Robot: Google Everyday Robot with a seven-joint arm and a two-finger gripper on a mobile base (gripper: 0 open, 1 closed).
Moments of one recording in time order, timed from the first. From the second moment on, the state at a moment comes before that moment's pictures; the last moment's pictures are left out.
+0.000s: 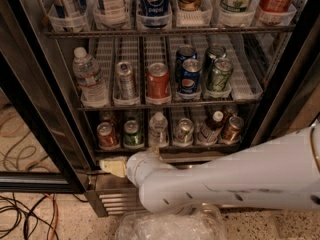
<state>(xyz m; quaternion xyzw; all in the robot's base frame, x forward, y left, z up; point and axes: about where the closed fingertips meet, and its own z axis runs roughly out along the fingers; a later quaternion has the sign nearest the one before) 0.515 0.089 0.665 -0.16 0.86 0.18 0.46</state>
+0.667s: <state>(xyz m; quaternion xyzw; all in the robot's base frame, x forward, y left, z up) 0.519 0.096 0.653 -0.14 0.86 0.18 0.46</state>
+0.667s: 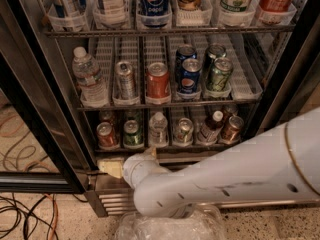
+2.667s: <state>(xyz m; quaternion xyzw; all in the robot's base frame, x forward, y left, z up) 0.545 0.135 0.549 0.00 0.86 0.14 0.50</state>
